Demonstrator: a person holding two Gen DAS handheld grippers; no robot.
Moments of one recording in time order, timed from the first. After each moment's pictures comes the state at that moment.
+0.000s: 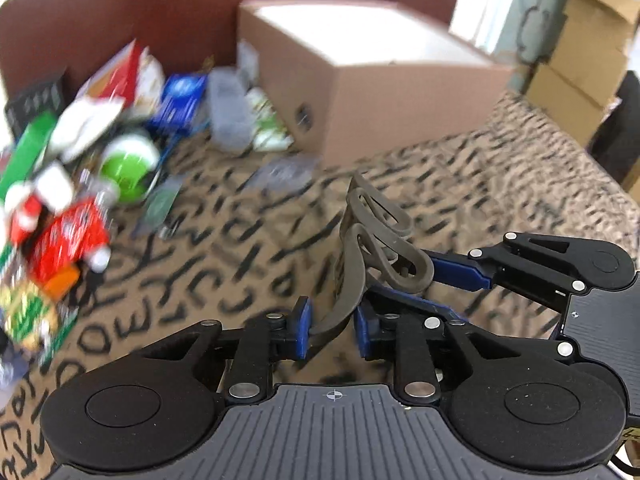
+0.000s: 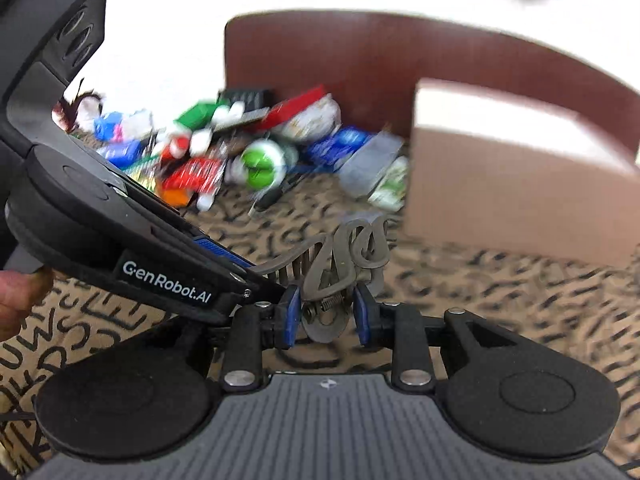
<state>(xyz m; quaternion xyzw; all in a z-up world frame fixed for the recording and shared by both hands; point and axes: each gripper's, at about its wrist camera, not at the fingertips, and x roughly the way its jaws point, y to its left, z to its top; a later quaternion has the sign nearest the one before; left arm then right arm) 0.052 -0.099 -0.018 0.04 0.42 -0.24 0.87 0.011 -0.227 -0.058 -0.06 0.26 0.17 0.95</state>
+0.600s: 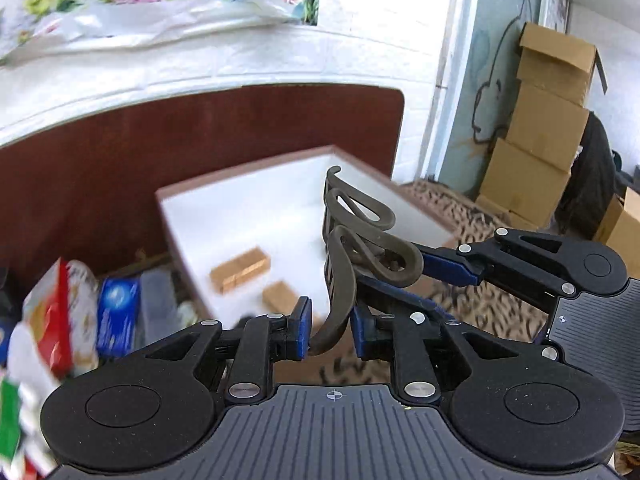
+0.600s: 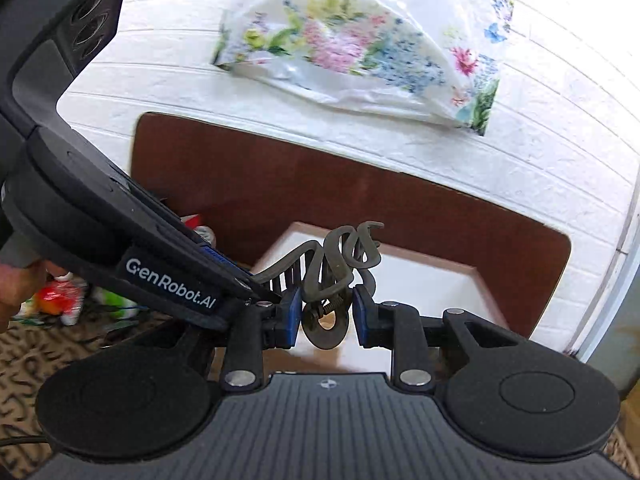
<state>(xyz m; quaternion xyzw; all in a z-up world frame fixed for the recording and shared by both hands) 0.155 -0.200 0.090 0.04 0.31 -0.29 0.90 0.104 -0.311 0.043 -0.13 0.14 0.11 0.98</state>
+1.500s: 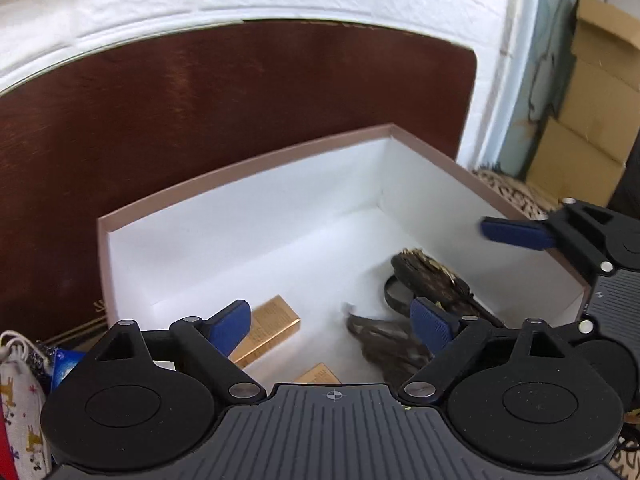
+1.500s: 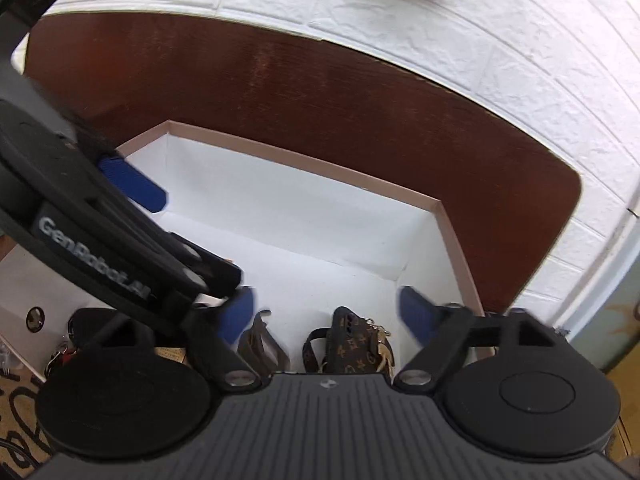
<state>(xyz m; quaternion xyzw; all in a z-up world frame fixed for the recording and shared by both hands) 0.314 -0.266 0.029 0.06 0.35 -0.26 0.90 0.252 -0.375 -0.013 -0.16 0.25 0.04 0.95</state>
